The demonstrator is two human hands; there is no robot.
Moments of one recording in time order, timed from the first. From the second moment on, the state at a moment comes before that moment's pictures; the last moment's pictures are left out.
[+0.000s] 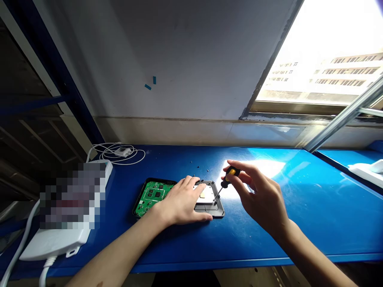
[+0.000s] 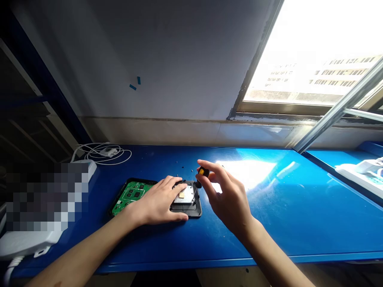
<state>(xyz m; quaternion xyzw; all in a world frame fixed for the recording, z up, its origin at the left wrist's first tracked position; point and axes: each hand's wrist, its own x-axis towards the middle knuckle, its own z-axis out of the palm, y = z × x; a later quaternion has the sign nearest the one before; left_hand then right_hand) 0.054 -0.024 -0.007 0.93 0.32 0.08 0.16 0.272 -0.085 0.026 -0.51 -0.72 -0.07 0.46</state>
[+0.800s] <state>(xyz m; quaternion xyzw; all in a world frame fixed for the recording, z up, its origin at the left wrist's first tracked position) 0.053 -0.023 -0.010 0.93 0.32 0.09 0.18 0.256 -0.082 0.039 -0.46 -0.76 -0.10 0.44</state>
